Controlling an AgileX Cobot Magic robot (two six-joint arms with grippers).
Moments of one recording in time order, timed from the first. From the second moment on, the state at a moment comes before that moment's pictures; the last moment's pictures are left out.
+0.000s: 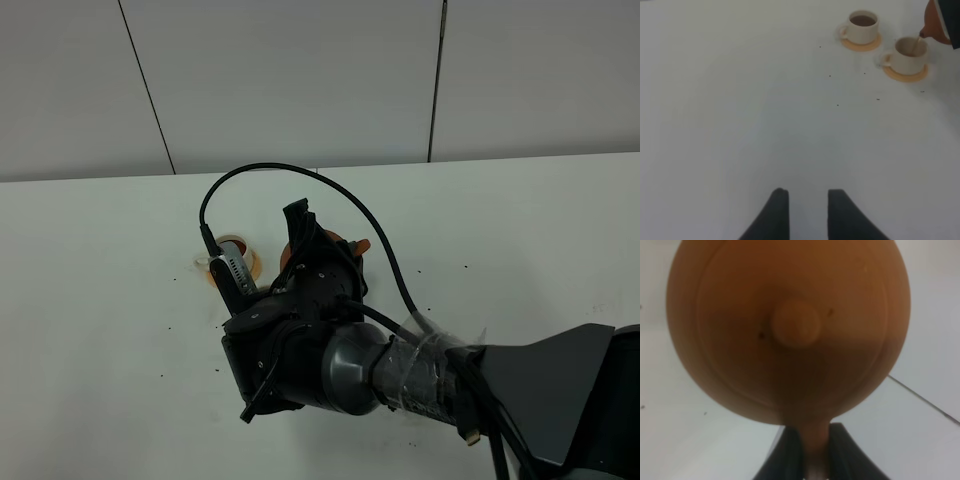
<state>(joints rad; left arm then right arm) -0.01 -0.01 -0.51 0.02 1.04 0.08 1.02 2.28 -1.67 -1.23 1.08 -0.19</state>
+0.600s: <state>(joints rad) -0.01 -0.01 -0.51 0.02 1.04 0.08 1.02 2.28 -1.67 -1.24 1.08 -0.24</state>
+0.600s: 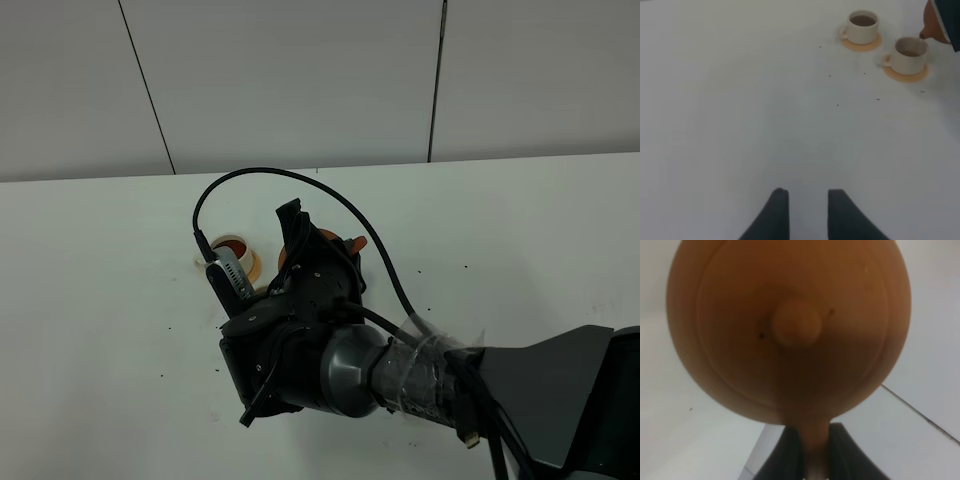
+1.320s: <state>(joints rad) -0.01 -0.01 -0.51 0.02 1.04 0.08 1.02 2.28 -1.67 -1.28 1.08 -0.25</state>
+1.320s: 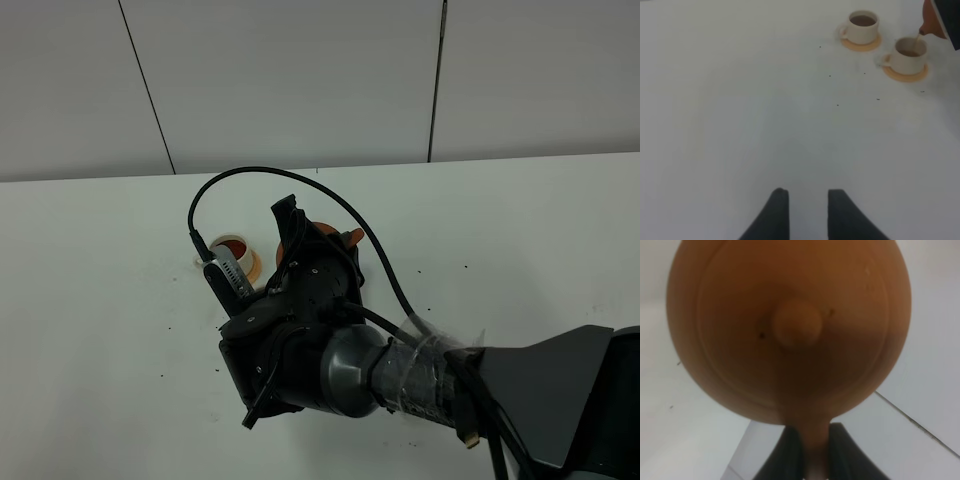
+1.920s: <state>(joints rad) -0.01 -0.01 -0.51 0.02 1.04 0.08 1.02 2.28 -1.67 -1.30 1.08 -0.27</state>
